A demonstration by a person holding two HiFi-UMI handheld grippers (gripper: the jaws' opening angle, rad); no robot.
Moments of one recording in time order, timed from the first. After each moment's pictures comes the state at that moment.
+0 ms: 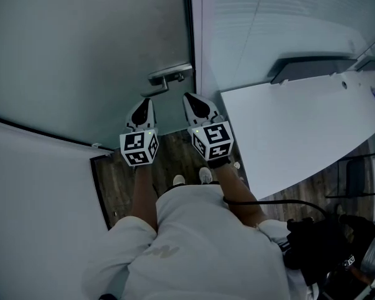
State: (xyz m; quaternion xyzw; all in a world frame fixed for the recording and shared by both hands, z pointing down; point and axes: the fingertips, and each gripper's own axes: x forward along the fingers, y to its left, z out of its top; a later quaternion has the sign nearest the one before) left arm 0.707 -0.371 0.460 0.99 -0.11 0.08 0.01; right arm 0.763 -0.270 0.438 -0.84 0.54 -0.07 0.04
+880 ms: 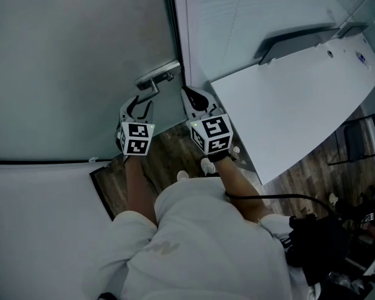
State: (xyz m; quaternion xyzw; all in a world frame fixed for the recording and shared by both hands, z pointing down) left arm 0.757 -0.396 0.544 0.95 0.03 0.25 -0.16; right arm 0.796 -0.276 0.456 -0.88 0.46 -0.08 0.03
